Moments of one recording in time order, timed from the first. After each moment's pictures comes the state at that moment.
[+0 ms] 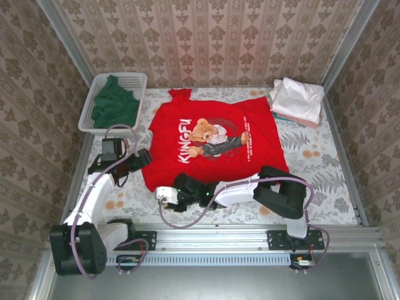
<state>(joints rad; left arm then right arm) -0.02 1.06 0.66 -0.55 0.19 -0.41 1.17 1.94 1.03 0.26 -0.13 -0.39</state>
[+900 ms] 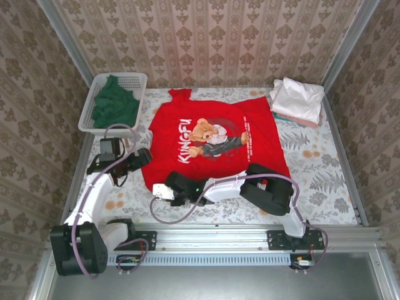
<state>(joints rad) 0.00 1.06 0.66 -0.53 0.25 -0.40 1.15 2.06 1.18 0.09 0.06 -0.49</state>
